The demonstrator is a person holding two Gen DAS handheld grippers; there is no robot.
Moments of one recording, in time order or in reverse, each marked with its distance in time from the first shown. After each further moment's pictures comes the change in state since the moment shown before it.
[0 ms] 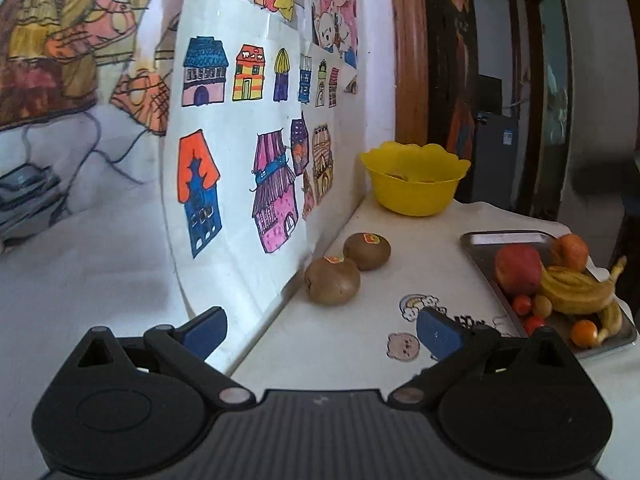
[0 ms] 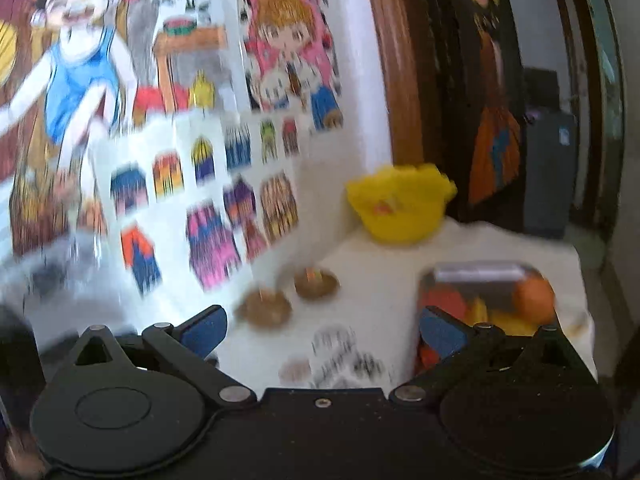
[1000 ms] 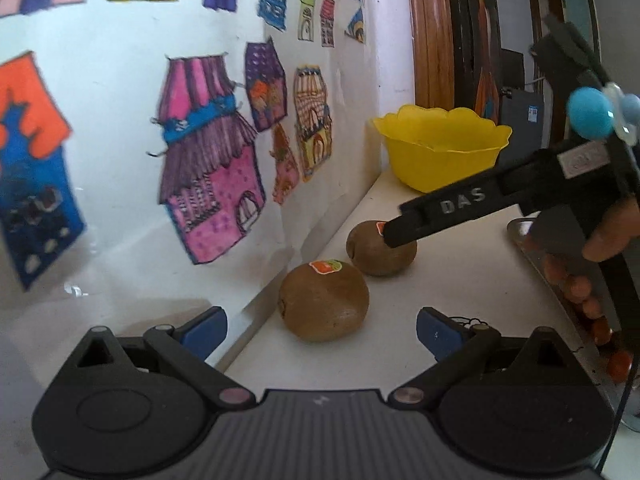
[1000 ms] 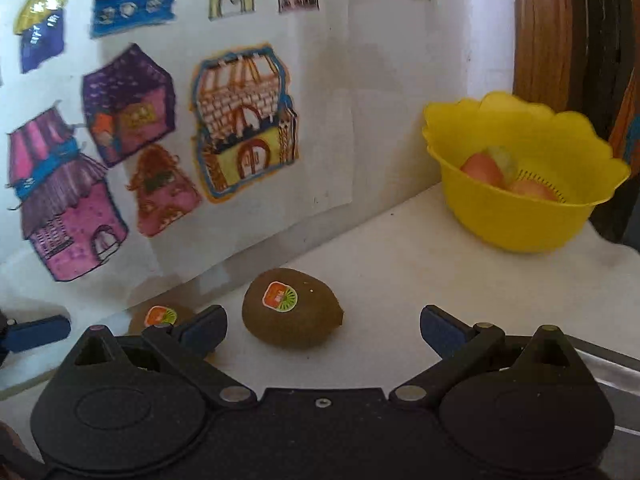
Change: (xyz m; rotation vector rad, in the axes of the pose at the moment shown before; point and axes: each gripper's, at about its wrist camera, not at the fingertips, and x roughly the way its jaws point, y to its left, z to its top) left arm 0.136 -0.023 0.007 0.021 0.055 0.059; right arm 0.292 -0.048 0.019 -0.220 0.289 0.236
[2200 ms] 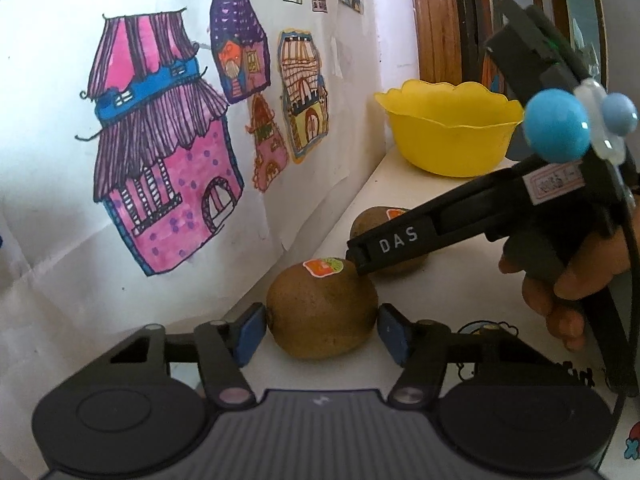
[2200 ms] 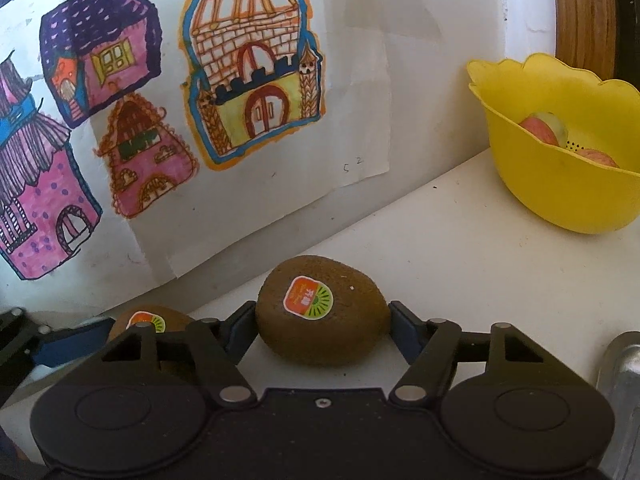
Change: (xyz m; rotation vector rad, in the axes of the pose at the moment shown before) left arm 0.056 -0.003 0.009 0.025 0.049 0.012; right arm 0.046 0.016 0.001 0.016 0.059 0.046
